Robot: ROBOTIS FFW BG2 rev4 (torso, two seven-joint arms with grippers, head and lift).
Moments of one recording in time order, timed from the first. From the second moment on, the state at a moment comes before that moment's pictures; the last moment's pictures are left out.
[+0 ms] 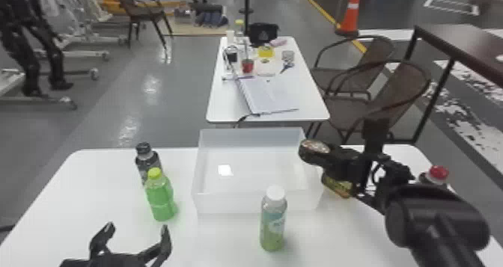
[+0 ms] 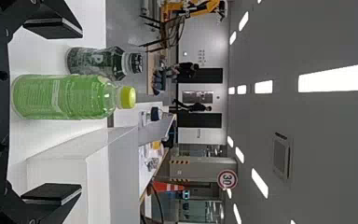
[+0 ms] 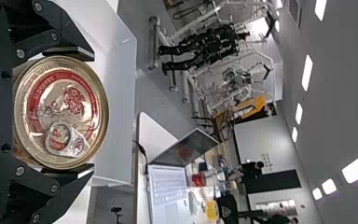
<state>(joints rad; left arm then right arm) 0.41 0.00 0.06 -1.76 0.02 -0.27 -0.08 -0.38 -0.11 0.05 -1.27 -0.25 0.37 0.53</state>
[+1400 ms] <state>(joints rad) 0.40 0.00 0.05 -1.74 0.01 -0.30 -0.08 -0.37 -0.12 0.12 -1.29 -0.30 0.25 0.58</state>
